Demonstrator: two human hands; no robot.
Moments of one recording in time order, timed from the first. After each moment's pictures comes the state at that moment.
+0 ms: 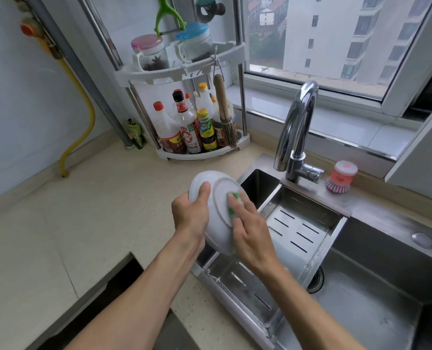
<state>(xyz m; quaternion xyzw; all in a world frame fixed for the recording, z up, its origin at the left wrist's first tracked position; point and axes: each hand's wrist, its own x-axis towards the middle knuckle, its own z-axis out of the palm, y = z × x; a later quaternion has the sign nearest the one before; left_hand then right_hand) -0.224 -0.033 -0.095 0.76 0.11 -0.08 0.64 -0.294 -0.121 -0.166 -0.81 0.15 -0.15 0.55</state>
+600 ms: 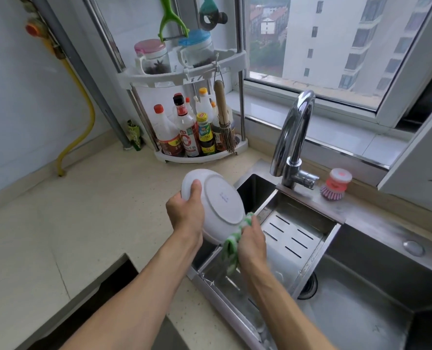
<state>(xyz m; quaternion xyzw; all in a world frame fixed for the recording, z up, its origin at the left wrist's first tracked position) -0.217 -0.042 -0.096 0.74 0.15 -0.02 0.65 -0.286 -0.109 -0.191 -0.57 0.41 -0.08 0.71</state>
